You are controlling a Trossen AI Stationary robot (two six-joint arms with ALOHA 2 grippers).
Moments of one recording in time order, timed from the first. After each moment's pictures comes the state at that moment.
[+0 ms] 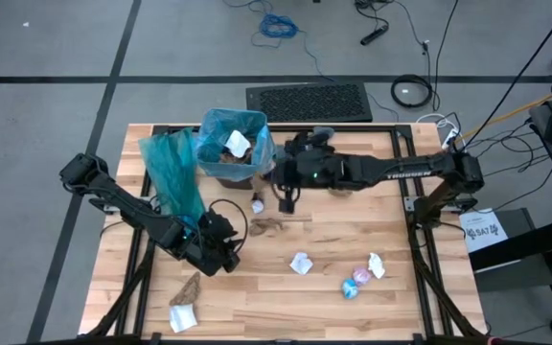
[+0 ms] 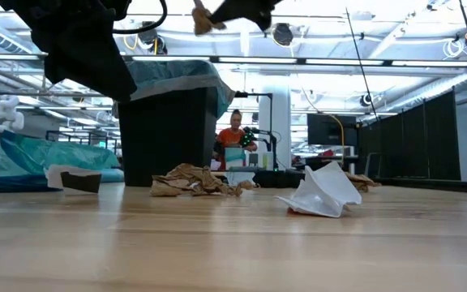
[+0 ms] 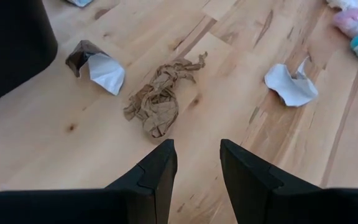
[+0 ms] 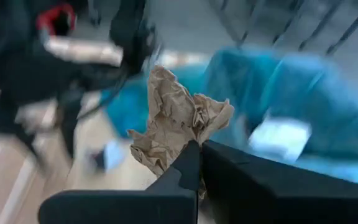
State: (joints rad) left arm -0.56 1.38 0.85 -0.49 -0.62 -1.03; right arm -0.03 1.62 1.40 -0.16 0.18 -0.12
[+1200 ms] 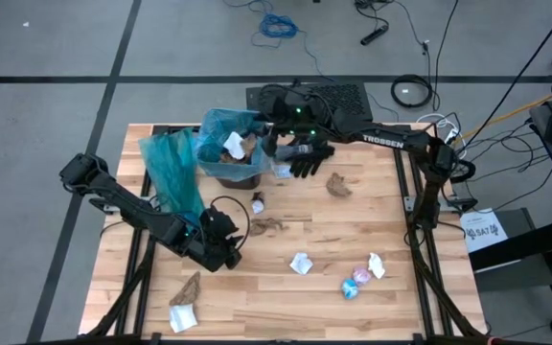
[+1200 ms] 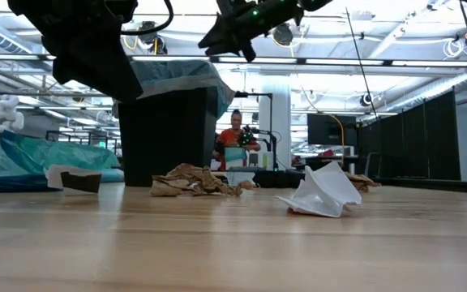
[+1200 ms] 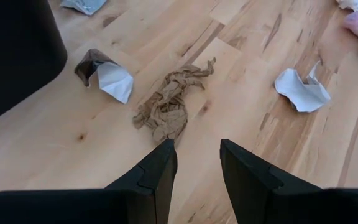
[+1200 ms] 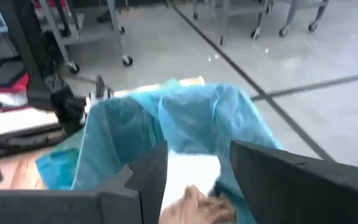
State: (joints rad) left arm -0.52 1.38 0.85 -0.49 -0.62 -0.99; right arm -0.37 1.83 1.69 -0.21 -0.10 0.02
